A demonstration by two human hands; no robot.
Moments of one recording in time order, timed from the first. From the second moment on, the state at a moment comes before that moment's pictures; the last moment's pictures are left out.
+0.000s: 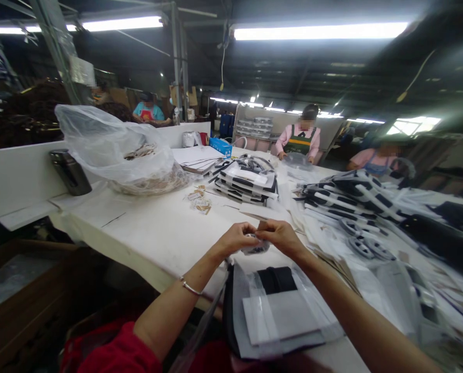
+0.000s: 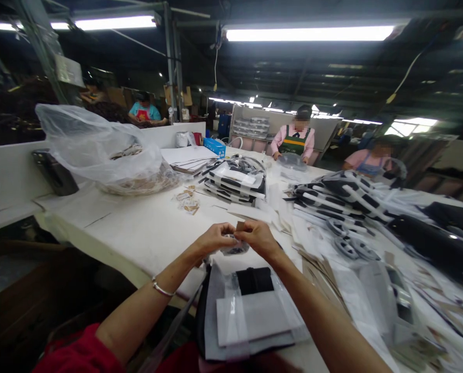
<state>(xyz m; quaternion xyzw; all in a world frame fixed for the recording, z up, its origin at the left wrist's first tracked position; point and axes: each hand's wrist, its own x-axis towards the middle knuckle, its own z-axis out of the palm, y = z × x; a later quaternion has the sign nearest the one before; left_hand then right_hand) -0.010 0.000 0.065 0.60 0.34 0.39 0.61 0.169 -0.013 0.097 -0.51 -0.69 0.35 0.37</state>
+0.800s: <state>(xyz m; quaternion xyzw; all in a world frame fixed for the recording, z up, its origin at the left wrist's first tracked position) 0.003 0.015 0.048 0.48 0.33 0.38 0.72 0.167 -0.010 0.106 -0.48 -0.83 0.09 0.27</state>
